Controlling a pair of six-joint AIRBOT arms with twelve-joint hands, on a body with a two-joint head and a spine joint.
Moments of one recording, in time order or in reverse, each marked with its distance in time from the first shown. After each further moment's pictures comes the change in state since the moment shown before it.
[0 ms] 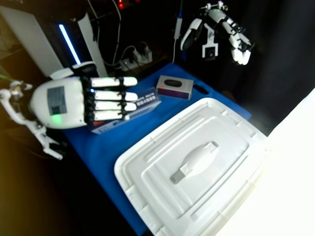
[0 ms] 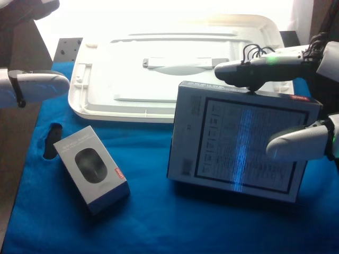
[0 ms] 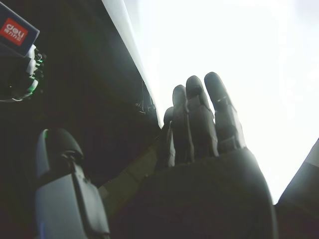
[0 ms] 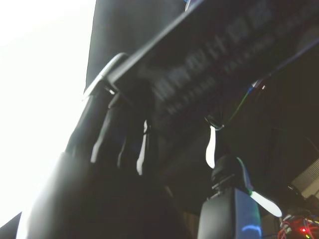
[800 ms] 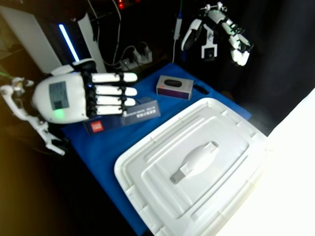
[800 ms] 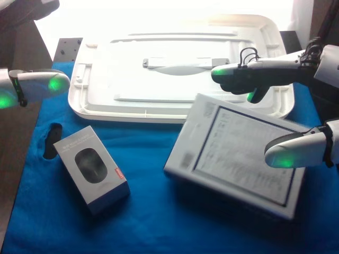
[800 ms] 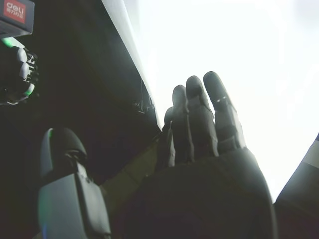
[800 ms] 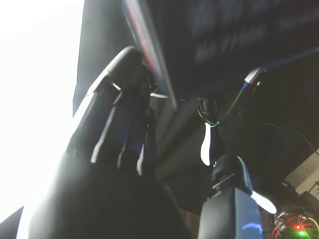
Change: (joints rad) left arm 0.011 -0.008 0.000 -0.013 -0.016 0.000; right arm -0.003 -0.002 -0.011 -0.010 0.006 -0.007
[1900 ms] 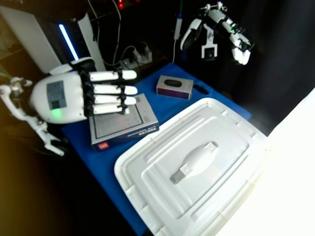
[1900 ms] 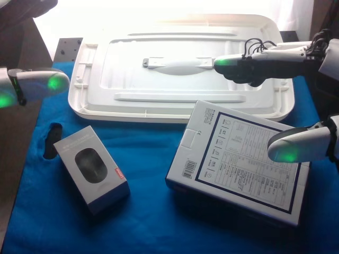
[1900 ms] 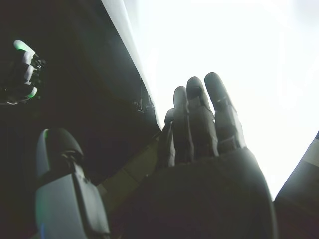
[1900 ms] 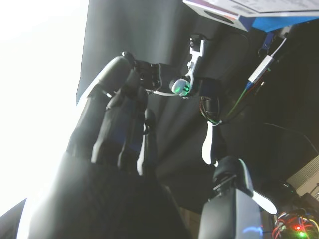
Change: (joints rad) left arm 0.000 0.000 0.000 -0.006 -0.006 0.000; right arm -0.003 0.004 0.000 0.031 0.022 -0.028
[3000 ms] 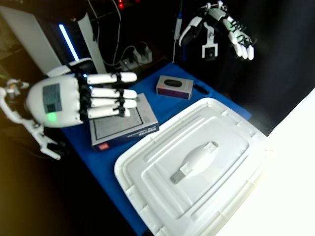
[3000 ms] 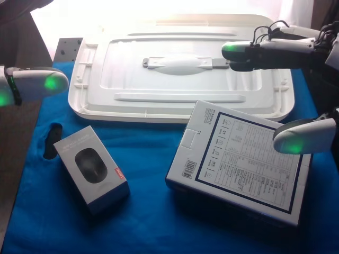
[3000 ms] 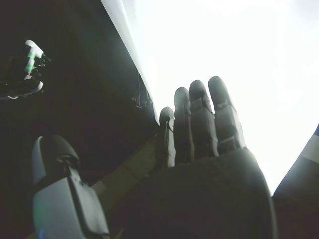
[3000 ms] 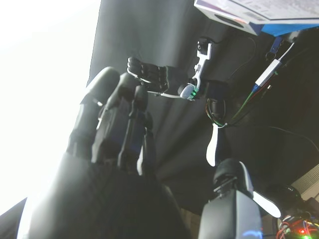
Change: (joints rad) left arm 0.000 0.000 -0.001 -0.010 -0.022 0.000; right arm 0.000 0.006 0.014 0.019 0.007 -0.006
